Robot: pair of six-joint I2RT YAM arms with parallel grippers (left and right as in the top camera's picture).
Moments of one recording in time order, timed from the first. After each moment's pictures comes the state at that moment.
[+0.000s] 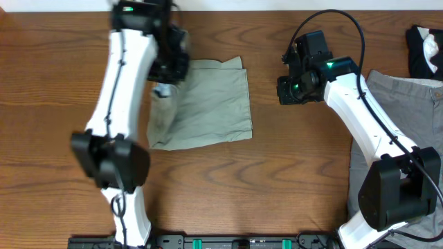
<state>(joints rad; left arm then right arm) -0.21 2.09 2.16 -1.58 0.12 -0.01 0.26 1.80 1.45 -0.88 -0.19 0.19</state>
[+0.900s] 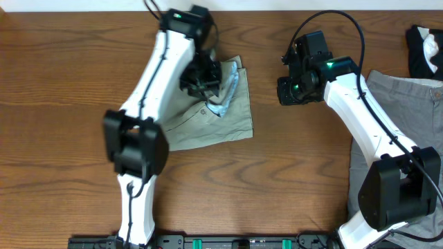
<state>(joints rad) -0.30 2.18 2.18 -1.56 0.30 -0.34 0.26 1.80 1.45 -0.89 -0.19 0.19</state>
